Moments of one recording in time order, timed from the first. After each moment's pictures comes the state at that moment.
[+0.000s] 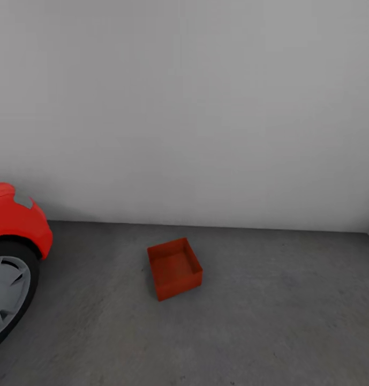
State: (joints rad) left arm -0.25 0.05 -0.10 -0.01 0.26 -0.13 0.05; right arm -0.13 0.00 0.04 0.03 -0.06 -0.20 -0.04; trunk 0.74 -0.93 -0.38
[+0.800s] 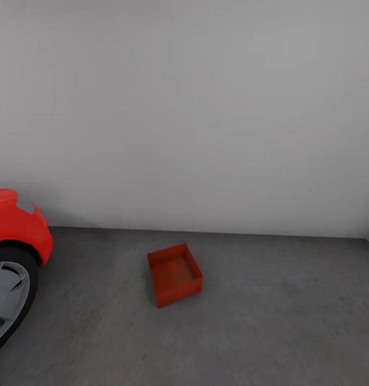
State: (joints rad) left arm -0.25 0.05 -0.10 -0.01 0.26 -0.13 0.05; right arm -0.13 0.00 0.04 0.03 -0.06 -0.20 -0.04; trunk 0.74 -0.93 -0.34
